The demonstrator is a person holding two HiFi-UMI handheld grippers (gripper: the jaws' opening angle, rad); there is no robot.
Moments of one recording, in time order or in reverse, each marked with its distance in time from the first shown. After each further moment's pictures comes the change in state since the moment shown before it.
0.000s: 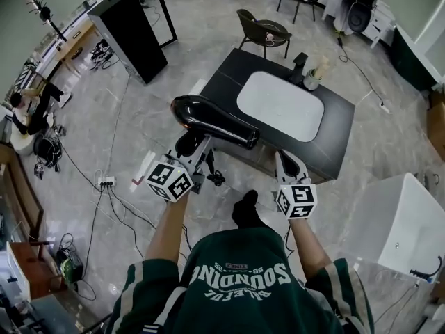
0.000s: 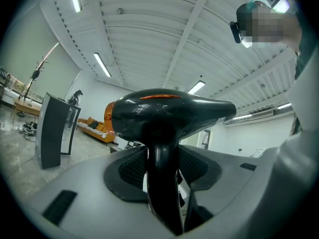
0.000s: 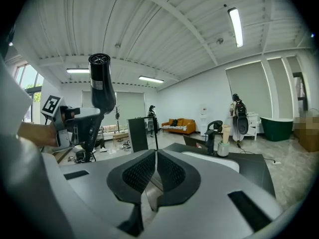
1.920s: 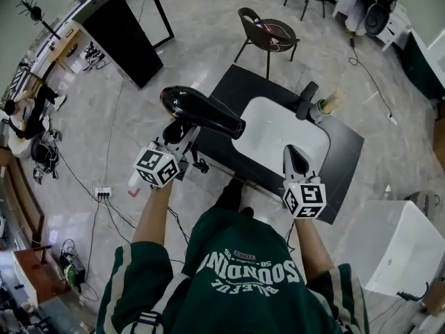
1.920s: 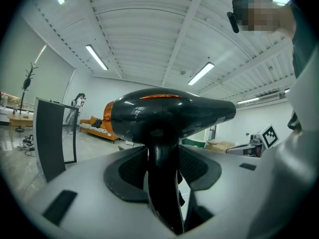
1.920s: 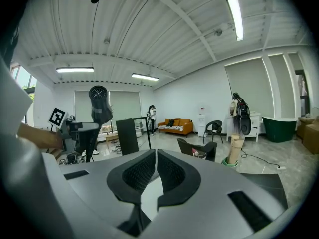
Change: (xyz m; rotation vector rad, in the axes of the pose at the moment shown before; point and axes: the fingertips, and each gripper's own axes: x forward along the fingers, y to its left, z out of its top) left arm 0.202 0.185 -0.009 0.100 0.133 0.039; right arm 0.199 -0.137 0.062 0.019 0.007 -0.027
